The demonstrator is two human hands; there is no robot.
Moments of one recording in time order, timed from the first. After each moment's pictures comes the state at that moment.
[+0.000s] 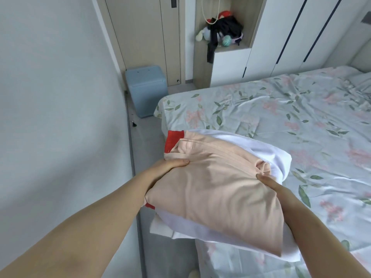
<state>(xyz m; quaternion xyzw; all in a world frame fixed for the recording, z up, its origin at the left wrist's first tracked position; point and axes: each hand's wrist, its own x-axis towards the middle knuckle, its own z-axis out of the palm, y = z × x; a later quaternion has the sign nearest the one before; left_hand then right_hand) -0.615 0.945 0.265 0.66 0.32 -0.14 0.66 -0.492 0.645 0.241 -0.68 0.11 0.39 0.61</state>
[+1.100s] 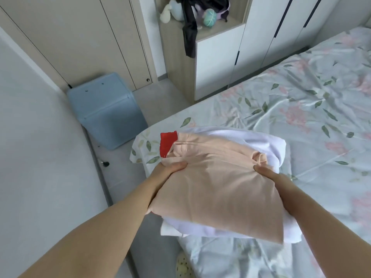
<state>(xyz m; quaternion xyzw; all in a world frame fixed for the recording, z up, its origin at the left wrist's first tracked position) -0.177 1.237 0.171 0.66 0.31 -0.18 0.67 -0.108 0.939 0.180 -0.70 0.21 0.35 0.58</state>
